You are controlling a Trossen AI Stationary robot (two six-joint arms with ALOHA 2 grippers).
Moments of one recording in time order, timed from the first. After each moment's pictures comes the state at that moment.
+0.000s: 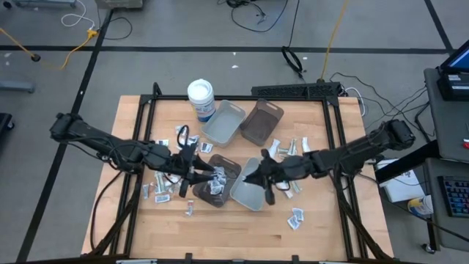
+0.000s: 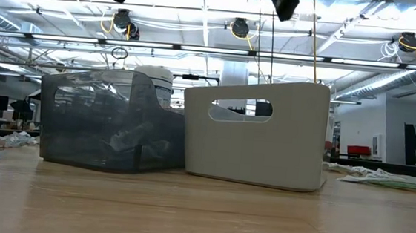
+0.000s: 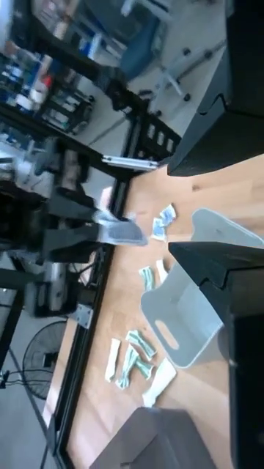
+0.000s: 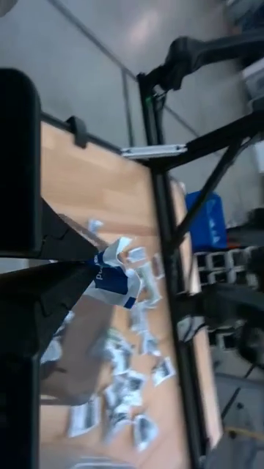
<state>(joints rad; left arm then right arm) -0.31 1.08 0.76 0.12 -0.14 -0.35 0.30 1.38 0.92 0.20 0.17 0.27</state>
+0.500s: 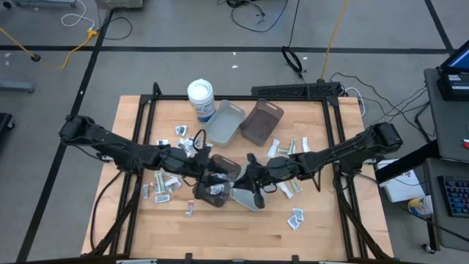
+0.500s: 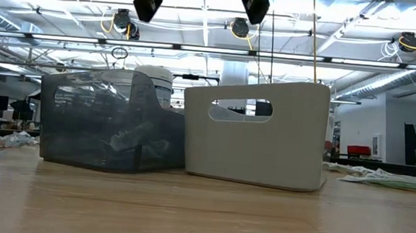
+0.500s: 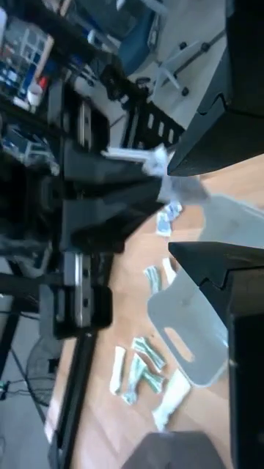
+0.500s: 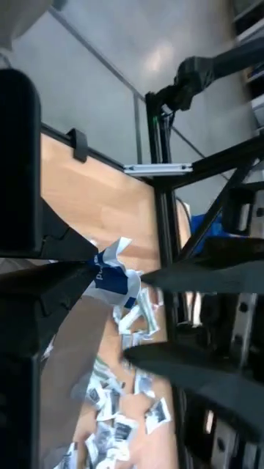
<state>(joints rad) -0.25 1.29 0.76 0.34 -0.08 -0.32 0.27 1.55 1.02 0.26 0.05 0.25</state>
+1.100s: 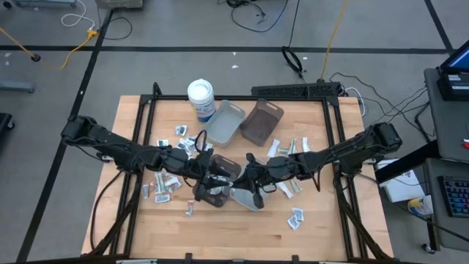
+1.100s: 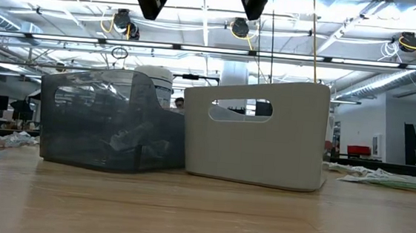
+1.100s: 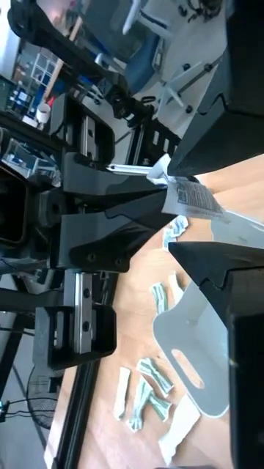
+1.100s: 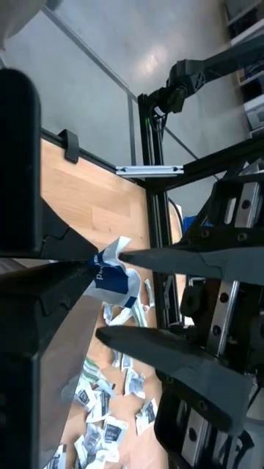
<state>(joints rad) -0.25 1.32 0.76 0.41 -0.03 -0.34 0.27 1.56 1.03 0.28 0.05 0.24</state>
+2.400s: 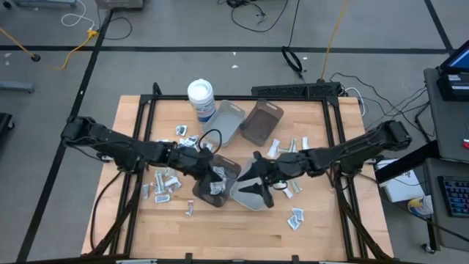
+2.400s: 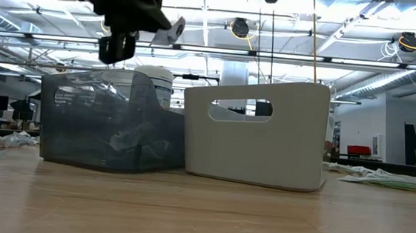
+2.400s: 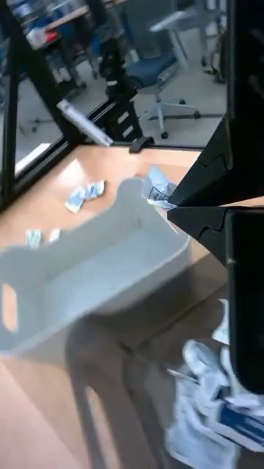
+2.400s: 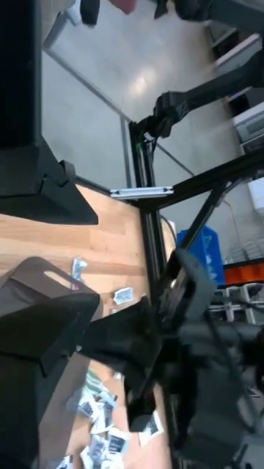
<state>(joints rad) -0.17 1.32 0.76 0.04 0.09 -0.86 0.29 1.43 1.03 0.17 0.02 0.31</state>
